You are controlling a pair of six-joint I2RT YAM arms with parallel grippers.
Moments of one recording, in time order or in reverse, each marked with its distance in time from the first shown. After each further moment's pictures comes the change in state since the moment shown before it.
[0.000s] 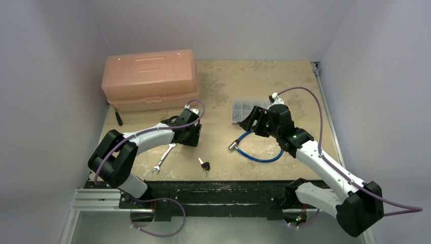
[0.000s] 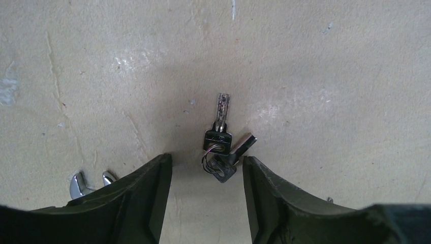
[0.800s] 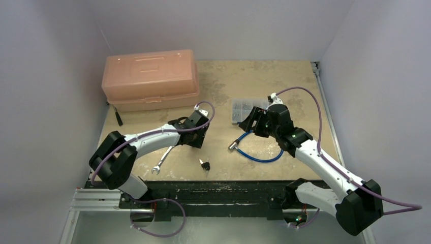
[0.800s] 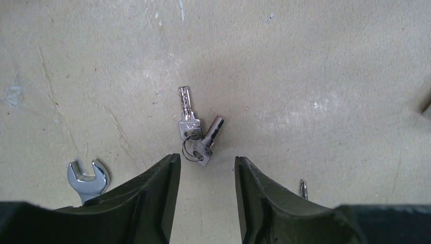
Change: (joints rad) left arm -0.117 -0.015 0.064 -0.077 -0.076 0.001; right arm 0.000 0.015 -0.002 -0.002 -0.015 -0.008
